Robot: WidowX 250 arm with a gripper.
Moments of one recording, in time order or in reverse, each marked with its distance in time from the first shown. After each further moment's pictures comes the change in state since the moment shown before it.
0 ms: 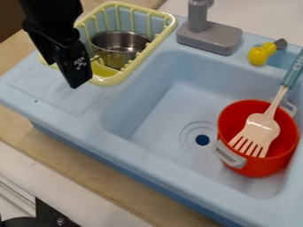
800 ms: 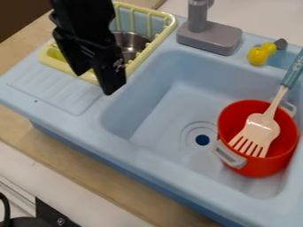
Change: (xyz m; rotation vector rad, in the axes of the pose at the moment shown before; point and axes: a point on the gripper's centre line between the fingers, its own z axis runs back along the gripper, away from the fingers) arm 0.025 -0.042 -0.005 -0.106 0.012 0.077
